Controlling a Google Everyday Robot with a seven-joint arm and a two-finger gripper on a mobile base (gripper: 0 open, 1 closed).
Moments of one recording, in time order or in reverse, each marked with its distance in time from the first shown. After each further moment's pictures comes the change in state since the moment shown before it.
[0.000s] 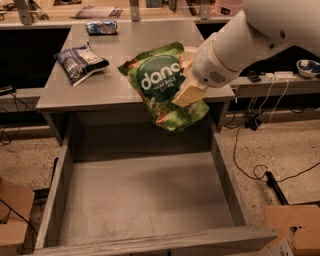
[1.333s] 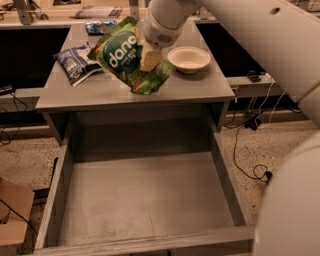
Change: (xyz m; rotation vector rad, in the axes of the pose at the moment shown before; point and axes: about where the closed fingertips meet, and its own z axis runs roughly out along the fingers) arm -0.088 -0.102 0.075 0.010 0.101 -0.311
